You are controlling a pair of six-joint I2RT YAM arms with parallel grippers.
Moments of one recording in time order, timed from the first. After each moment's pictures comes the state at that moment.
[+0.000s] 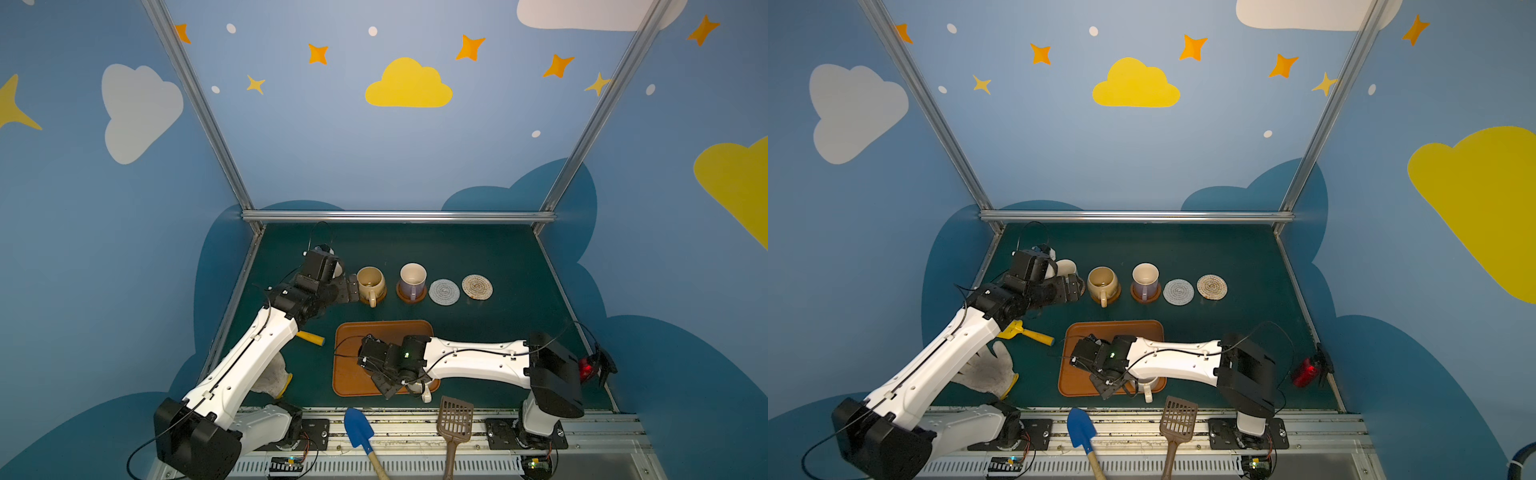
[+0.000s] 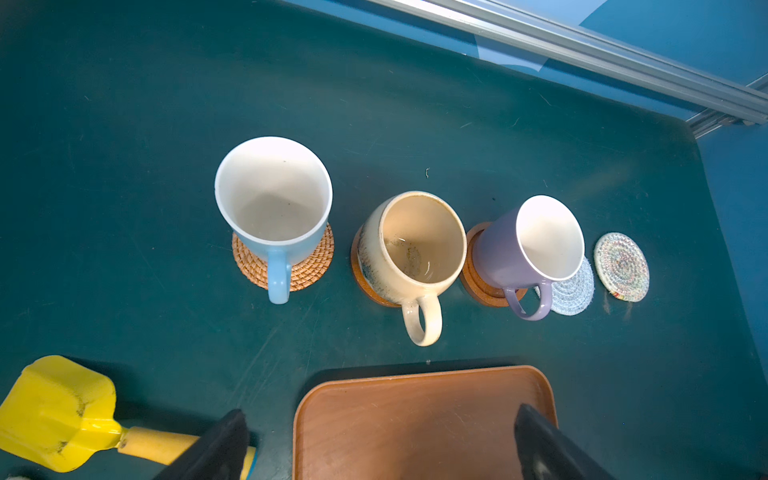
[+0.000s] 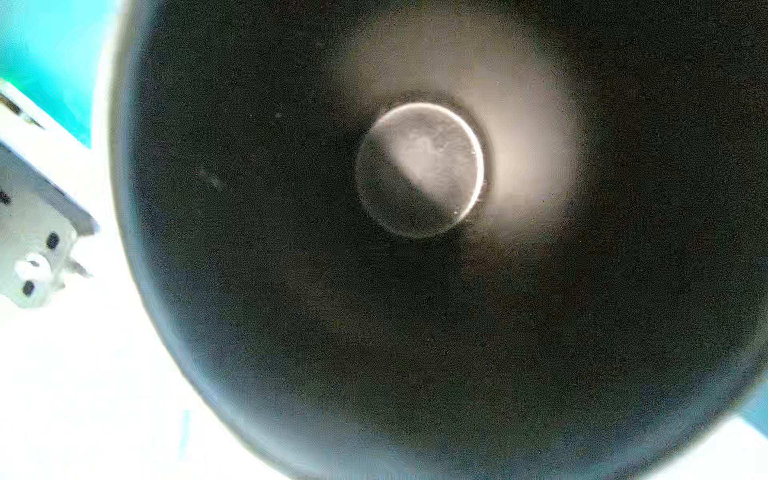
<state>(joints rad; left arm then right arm) -0.39 1.19 1.11 -0.74 -0.08 -0.48 1.37 1.77 1.29 -0.83 0.09 0.57</state>
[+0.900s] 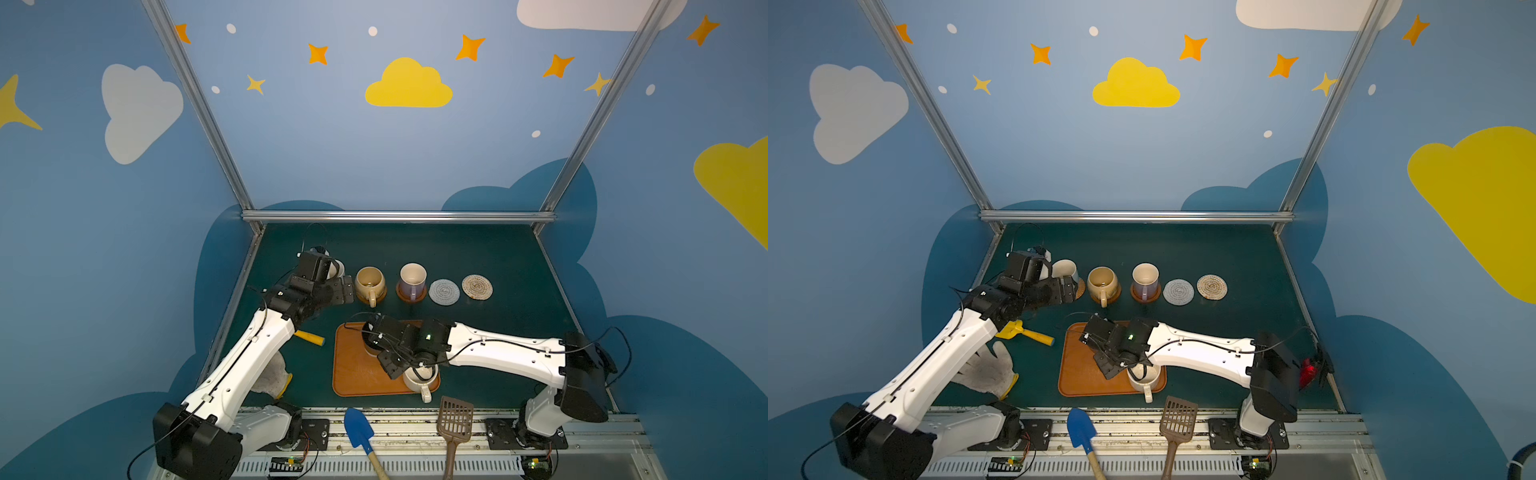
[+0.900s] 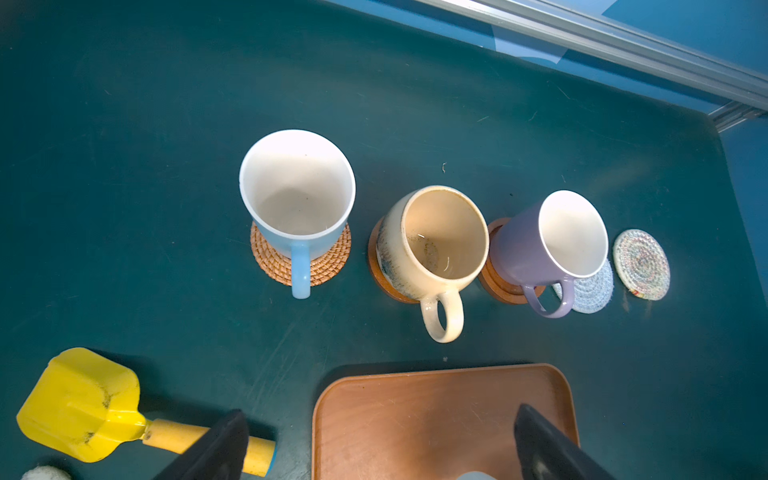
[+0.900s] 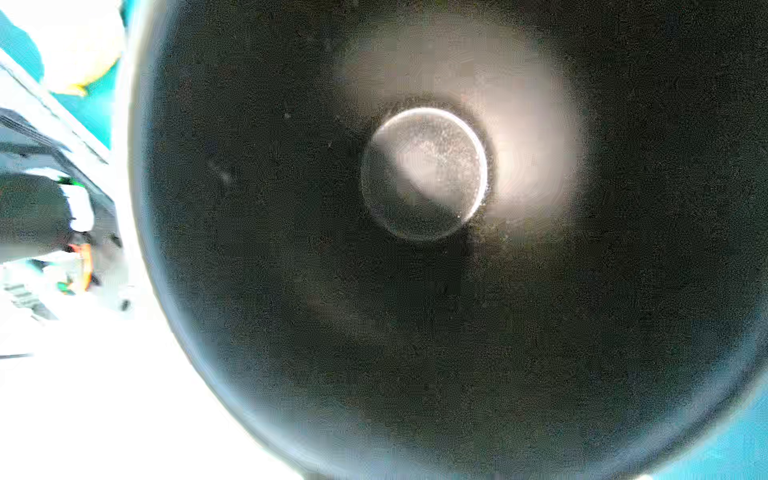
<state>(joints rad) -0.35 1.18 1.10 -0.75 -0.05 -0.45 1.27 1.62 1.34 -0.86 0.11 0.52</state>
